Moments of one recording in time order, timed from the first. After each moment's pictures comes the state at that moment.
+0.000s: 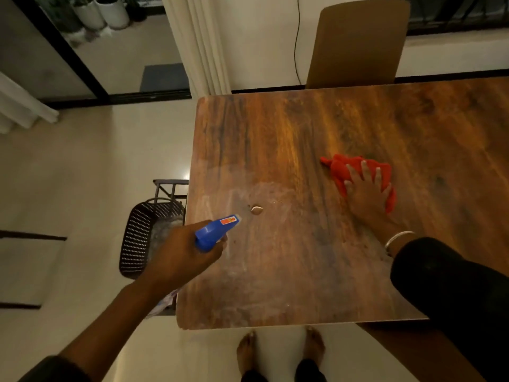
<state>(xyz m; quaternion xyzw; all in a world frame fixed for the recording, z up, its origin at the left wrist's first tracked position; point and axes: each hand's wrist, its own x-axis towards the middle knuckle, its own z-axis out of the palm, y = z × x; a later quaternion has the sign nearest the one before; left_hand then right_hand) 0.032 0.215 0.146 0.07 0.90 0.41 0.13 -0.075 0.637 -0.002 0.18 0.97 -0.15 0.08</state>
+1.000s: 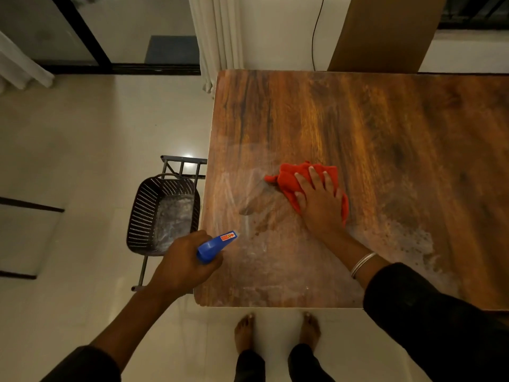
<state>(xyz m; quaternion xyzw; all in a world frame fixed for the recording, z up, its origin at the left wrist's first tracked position) 0.077 0.149 0.069 0.04 0.91 0.40 0.15 -0.027 0.467 -0.014 0.02 0.99 -0.11 0.06</state>
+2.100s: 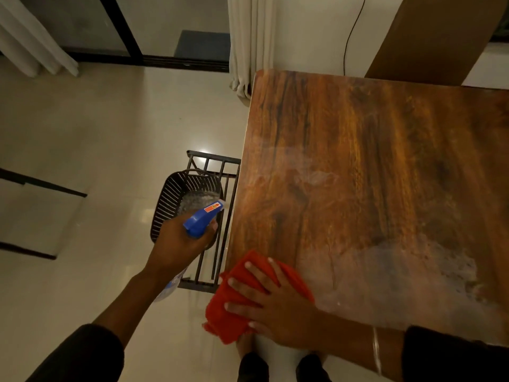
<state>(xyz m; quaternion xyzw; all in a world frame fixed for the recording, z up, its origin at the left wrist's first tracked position) 0.055 0.083 0.074 -0.11 0.89 0.43 0.07 0.132 0.346 -0.039 -0.52 0.85 -0.05 0.07</state>
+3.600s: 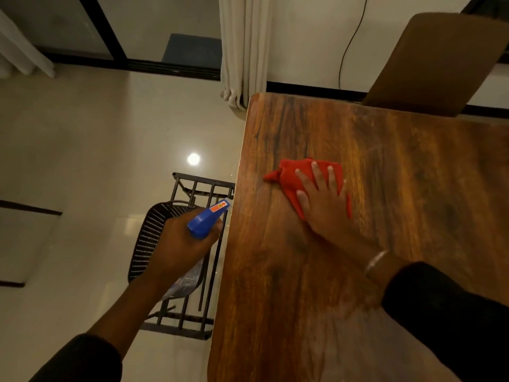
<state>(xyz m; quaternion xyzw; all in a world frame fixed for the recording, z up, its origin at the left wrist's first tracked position) -0.074 0.087 0.049 -0.05 0.87 0.49 0.05 -0.180 0.401 -0.013 -0.07 0.99 -0.09 0.06</state>
